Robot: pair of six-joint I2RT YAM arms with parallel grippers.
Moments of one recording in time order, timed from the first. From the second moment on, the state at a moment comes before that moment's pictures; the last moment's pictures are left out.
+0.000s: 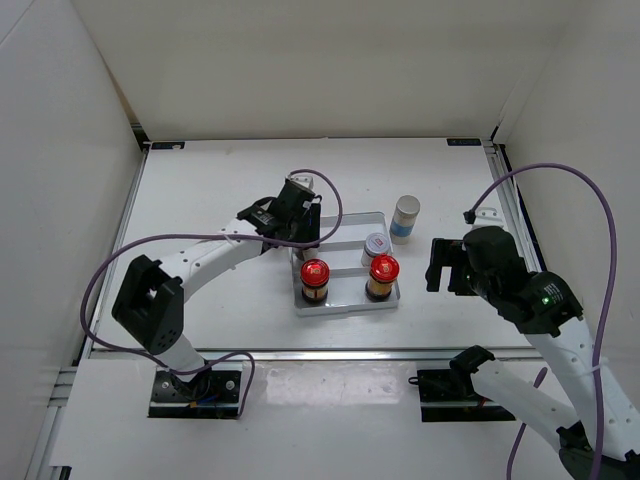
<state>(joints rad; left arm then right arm) -0.69 1.61 1.24 -0.51 -0.22 -0.46 0.56 0.75 1.10 -1.16 0.28 0.41</state>
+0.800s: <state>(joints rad) -0.75 1.60 1.18 -0.50 -0.24 -0.52 0.57 0.76 1.10 -1.16 0.28 0.41</state>
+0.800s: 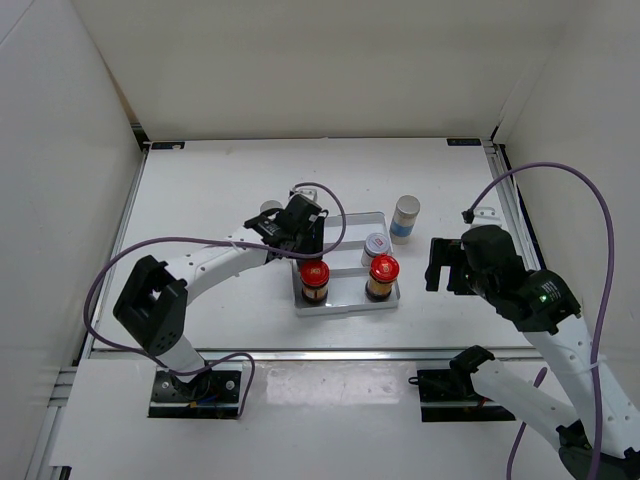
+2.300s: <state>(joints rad) -0.72 1.23 1.01 -0.28 -0.83 0.01 0.35 1.89 1.74 -1.05 0.13 0.31</state>
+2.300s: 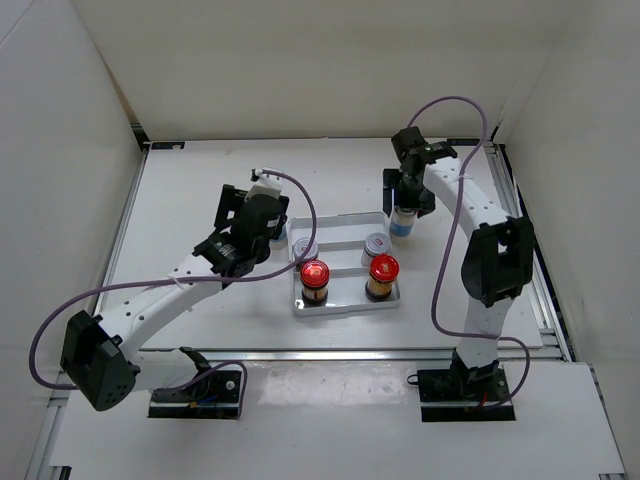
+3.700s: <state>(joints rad) -0.72 1.23 1.01 -0.28 -0.85 0.02 0.50 1.90 1.80 -0.95 0.11 0.32</state>
